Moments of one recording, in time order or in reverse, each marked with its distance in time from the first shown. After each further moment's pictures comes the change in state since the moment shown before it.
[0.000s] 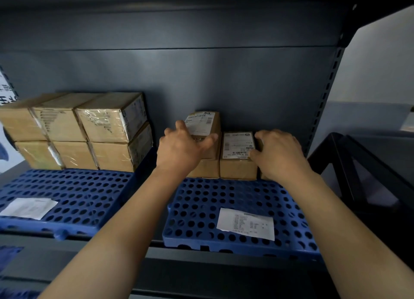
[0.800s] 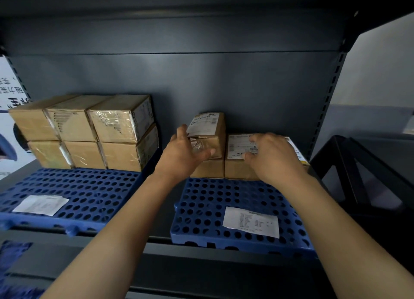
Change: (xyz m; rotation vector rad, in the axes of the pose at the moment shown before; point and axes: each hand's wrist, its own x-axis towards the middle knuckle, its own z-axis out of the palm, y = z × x) left_hand -0.010 -0.025 -0.006 -0.215 -0.144 0.103; right_hand -0.016 -0.024 -0.008 0.045 -0.024 -0.025
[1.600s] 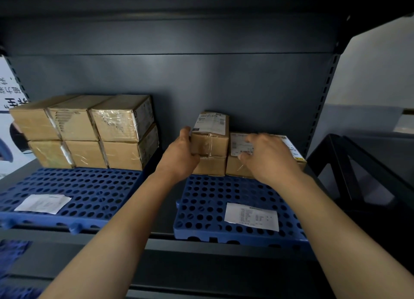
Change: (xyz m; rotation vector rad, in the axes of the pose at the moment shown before) left_hand -0.002 -0.008 -0.001 -0.012 -0.032 0.062; right_hand -0.014 -0.014 -0.006 -0.022 -0.015 -0.032
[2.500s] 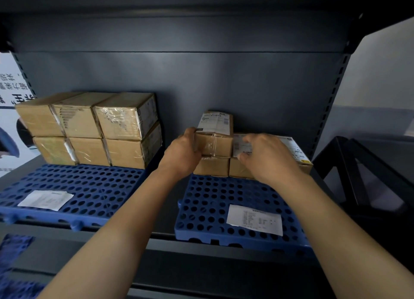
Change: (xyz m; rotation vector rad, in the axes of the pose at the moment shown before) left_hand 0.008 -0.005 0.002 0.073 0.034 0.024; right_hand 0.006 -0.005 0.001 0.042 -0.010 -0.031
